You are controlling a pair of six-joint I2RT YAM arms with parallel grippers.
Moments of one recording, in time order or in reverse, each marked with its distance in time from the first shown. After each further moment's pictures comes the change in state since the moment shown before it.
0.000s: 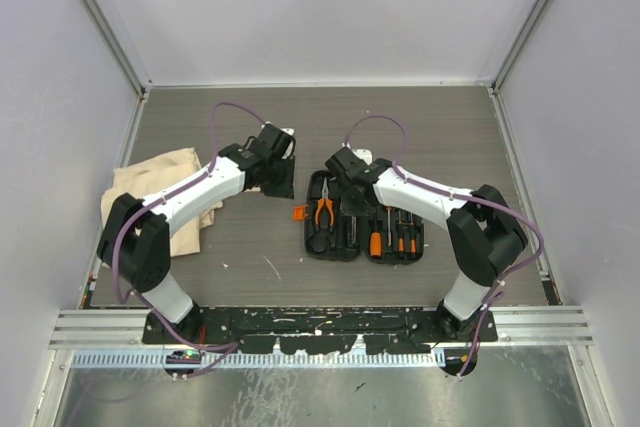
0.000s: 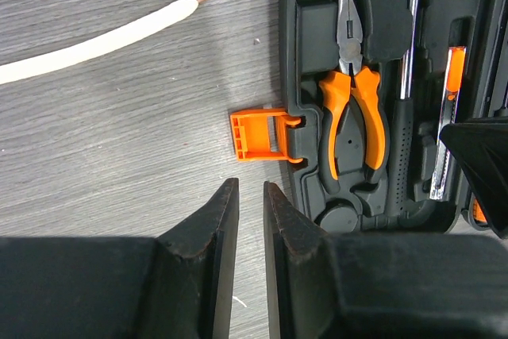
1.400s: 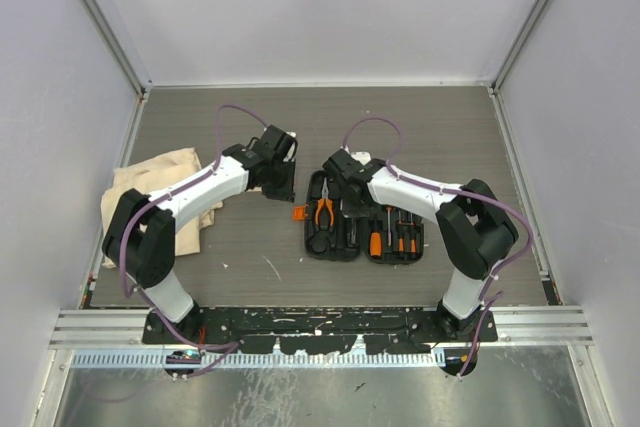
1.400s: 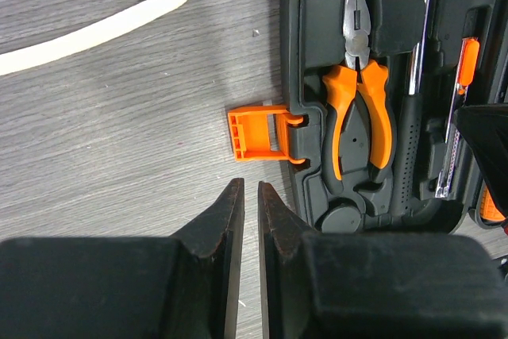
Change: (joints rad) left arm 0.002 0.037 0.001 -0.002 0.026 -0.001; right arm -0.001 0.068 0.015 -0.020 0.037 -0.010
